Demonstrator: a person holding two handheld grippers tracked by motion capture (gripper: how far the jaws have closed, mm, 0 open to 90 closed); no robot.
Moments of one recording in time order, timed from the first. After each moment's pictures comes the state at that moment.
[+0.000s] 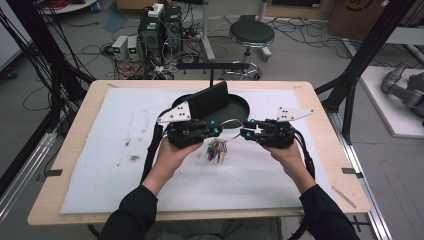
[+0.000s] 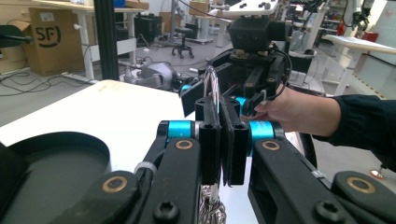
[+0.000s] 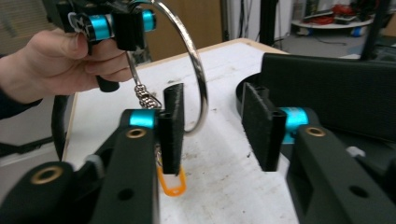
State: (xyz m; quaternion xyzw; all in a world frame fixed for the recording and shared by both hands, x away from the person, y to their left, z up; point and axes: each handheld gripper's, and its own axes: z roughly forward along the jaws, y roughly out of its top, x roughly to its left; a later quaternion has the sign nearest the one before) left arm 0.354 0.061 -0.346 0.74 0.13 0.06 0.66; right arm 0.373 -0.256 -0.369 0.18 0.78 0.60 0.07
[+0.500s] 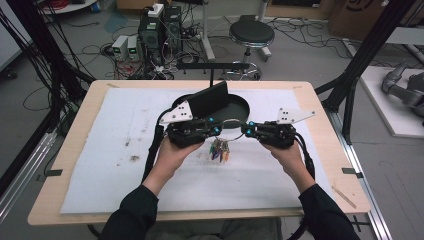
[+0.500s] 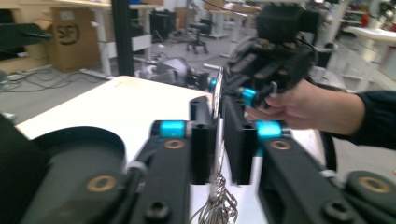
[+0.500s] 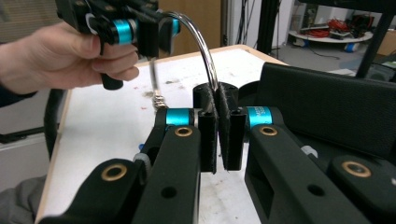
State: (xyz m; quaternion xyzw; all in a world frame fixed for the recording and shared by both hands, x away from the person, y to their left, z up) left arm 0.354 0.062 -0.345 0.74 0.16 0.11 0.64; right arm 0.367 -0.255 -0.364 0.16 0.78 0.60 0.10
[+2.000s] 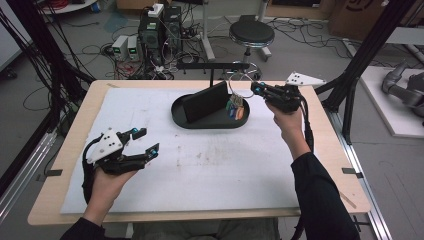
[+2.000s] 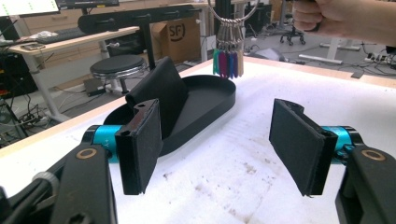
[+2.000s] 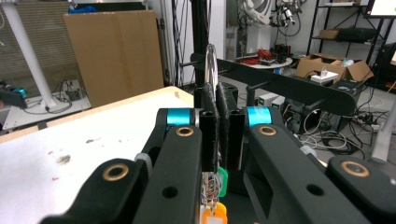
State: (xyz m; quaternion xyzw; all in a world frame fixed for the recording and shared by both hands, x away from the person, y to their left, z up) left arm 0.279 0.209 -0.372 0.72 0.25 0.27 0.59; right arm 0.440 -0.271 -0.316 0.24 0.71 0.63 0.18
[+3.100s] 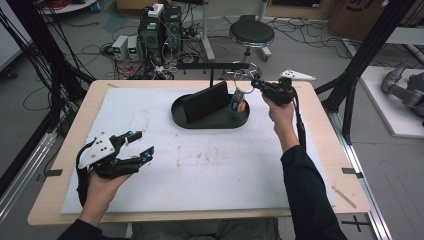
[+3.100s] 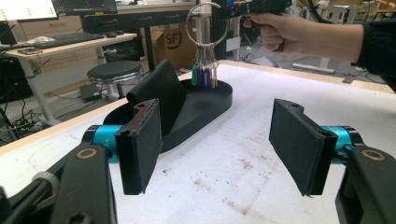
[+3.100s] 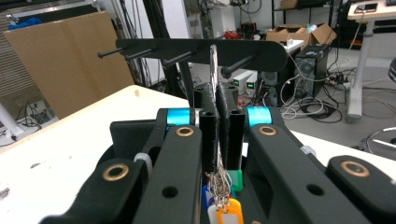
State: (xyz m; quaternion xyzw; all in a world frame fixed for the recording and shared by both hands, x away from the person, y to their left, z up) left arm 0.276 0.222 -0.381 0.70 0.25 0.27 0.61; right arm 0.495 -0.274 -0.349 0.35 0.69 0.61 0.17
